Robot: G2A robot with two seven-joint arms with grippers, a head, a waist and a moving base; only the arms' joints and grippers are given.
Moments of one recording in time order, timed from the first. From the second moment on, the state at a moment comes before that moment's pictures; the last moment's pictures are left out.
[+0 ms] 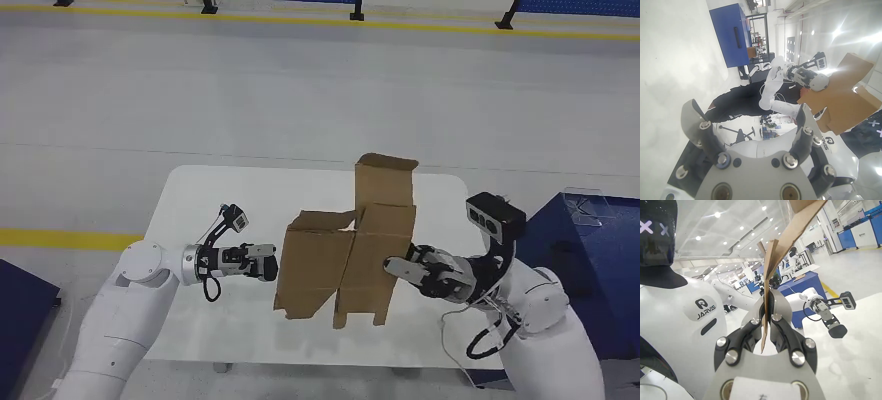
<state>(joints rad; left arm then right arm) 0.84 -1.19 -1.20 -1.10 -0.51 -0.25 -1.42 -1.24 -1.09 1.47 -1.92 0.49 -0.70 1.02</state>
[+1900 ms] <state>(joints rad) 0.84 -1.19 -1.20 -1.10 -0.51 -0.25 -1.42 -1.35 -1.15 1.46 -1.77 1.01 -0.67 1.14</state>
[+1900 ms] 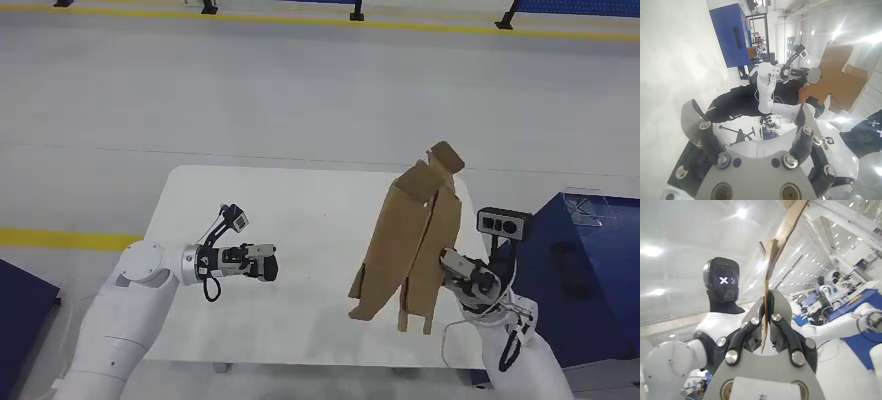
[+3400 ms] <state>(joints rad) 0.84 -1.19 -1.20 -1.10 -0.51 -0.25 -1.42 -1.26 -1.22 1.86 -1.96 0.03 -1.01 0.56</state>
